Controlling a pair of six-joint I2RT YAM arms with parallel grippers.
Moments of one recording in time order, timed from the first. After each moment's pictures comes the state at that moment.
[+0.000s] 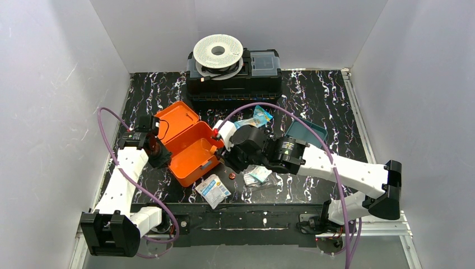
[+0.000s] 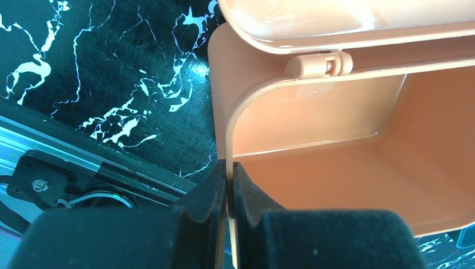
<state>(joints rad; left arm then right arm) -0.04 1.07 0.95 -1.13 -0.09 -0.71 1.25 1.38 1.35 -0.65 0.15 0.08</state>
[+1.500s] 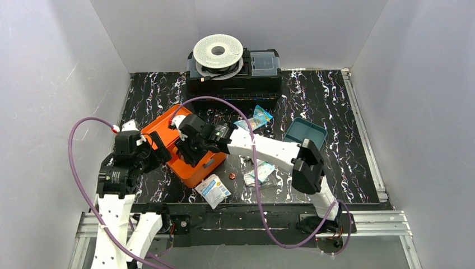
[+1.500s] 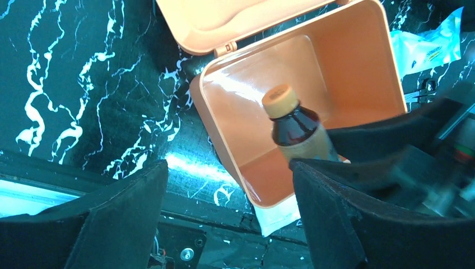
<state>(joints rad) -0.04 0.69 1.03 -1.16 -0.07 -0.50 1.20 2.05 1.95 -0.70 -0.03 0.24</state>
